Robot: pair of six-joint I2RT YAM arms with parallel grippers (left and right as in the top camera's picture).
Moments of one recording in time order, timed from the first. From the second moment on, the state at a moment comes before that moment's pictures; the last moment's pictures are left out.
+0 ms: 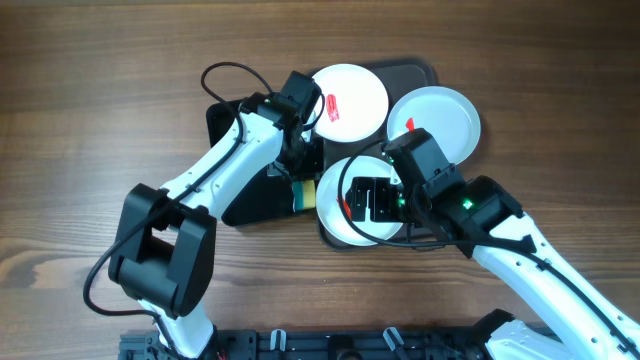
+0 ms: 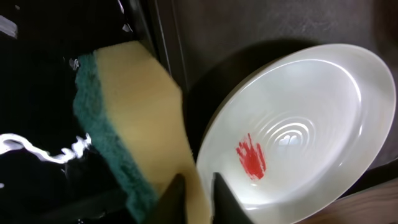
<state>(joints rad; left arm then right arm) -0.47 1.88 1.38 -0.95 0.23 -0.46 0.60 1.25 1.01 -0.83 -0.14 0.60</state>
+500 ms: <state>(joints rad) -0.47 1.88 1.37 -0.89 0.22 -0.45 0.60 1.25 1.01 -0.83 -0.14 0.60</state>
